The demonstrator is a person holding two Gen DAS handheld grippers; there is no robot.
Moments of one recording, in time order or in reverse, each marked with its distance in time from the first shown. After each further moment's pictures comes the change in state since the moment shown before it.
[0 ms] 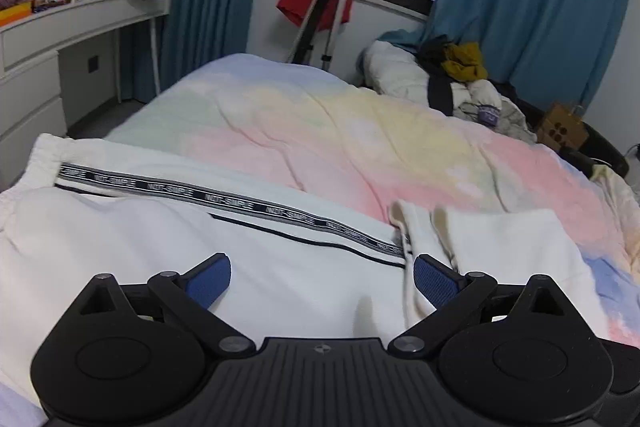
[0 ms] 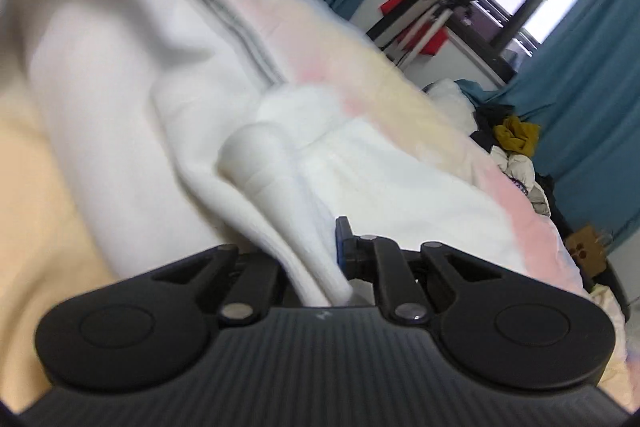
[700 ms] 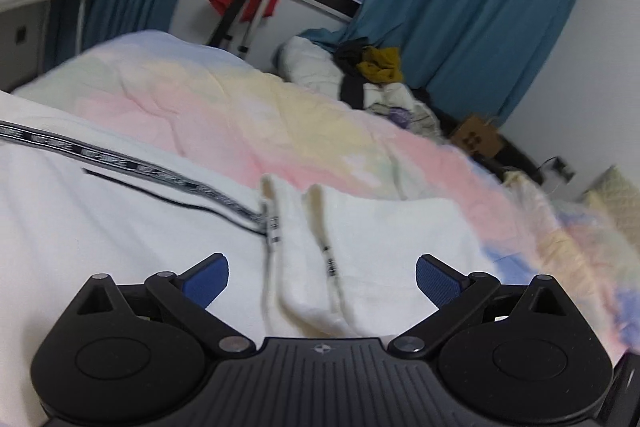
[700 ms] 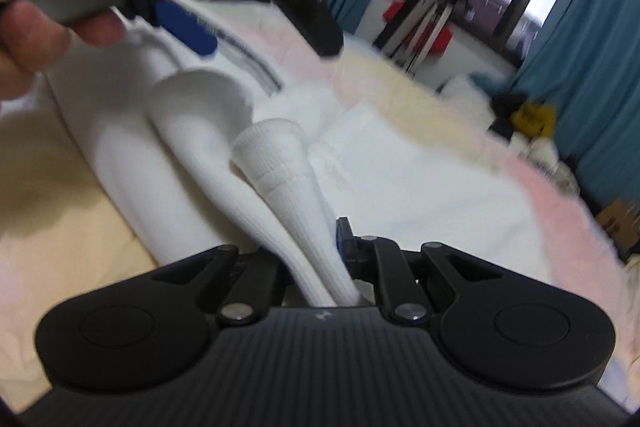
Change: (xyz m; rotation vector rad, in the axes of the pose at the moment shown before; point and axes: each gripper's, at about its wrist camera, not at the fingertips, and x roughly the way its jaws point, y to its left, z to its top) left arm 0.012 -0.025 -0.038 -0.033 -0.015 -0.251; right arm -0.011 -0.005 -0.009 0.165 -0.045 0.109
